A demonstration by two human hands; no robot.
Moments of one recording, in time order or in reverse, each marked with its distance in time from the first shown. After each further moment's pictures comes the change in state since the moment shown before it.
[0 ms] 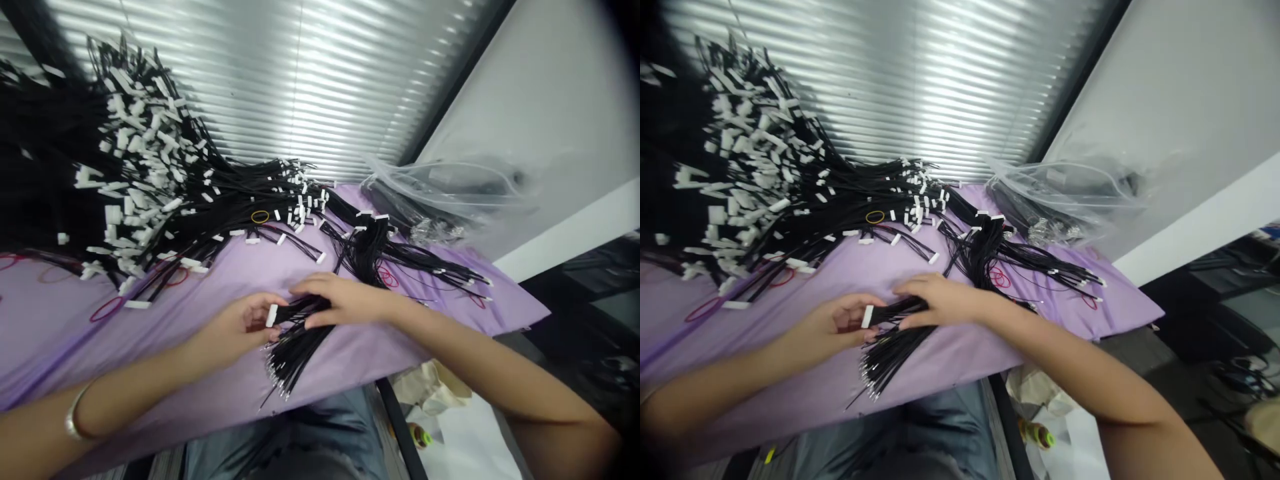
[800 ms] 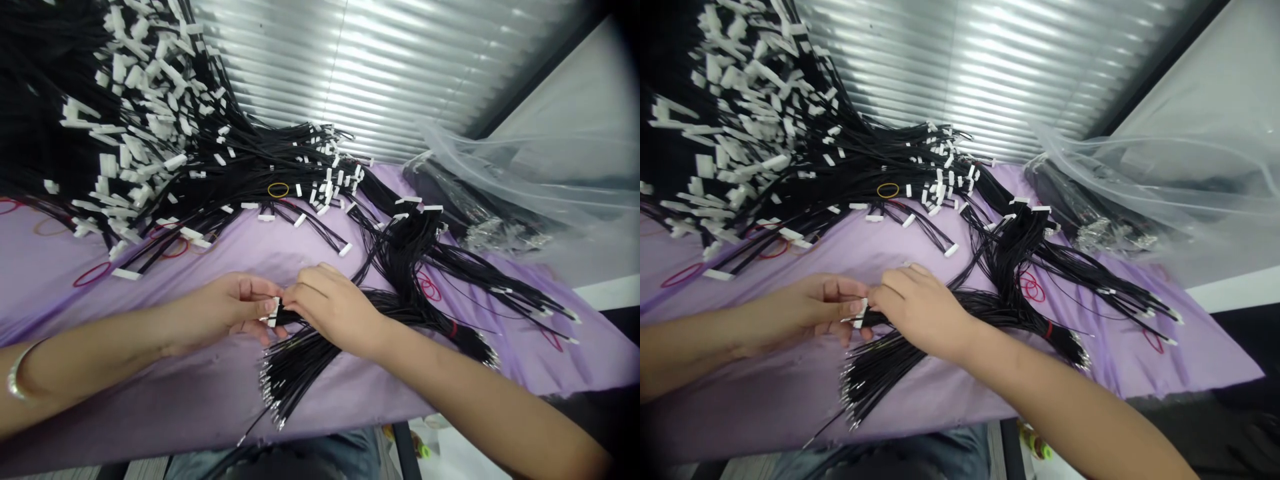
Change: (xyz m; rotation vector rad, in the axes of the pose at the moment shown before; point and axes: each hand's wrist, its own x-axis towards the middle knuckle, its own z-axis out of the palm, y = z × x) left_hand 0.009 0.016 -0.016 -0.325 -0.085 -0.249; right_hand 0.032 -0.012 0.040 -0.154 0.442 -0.177
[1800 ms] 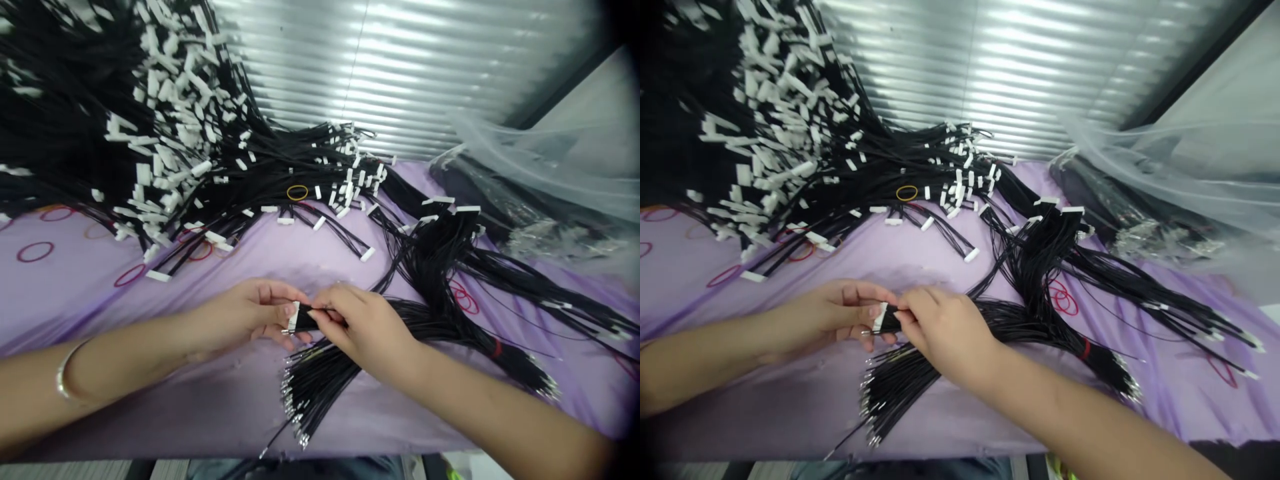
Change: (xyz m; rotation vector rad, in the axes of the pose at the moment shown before) left_hand -0.003 -0.001 0.001 -0.107 0.105 -0.039; right_hand -0.006 -0.015 -0.001 0.176 0.008 0.318
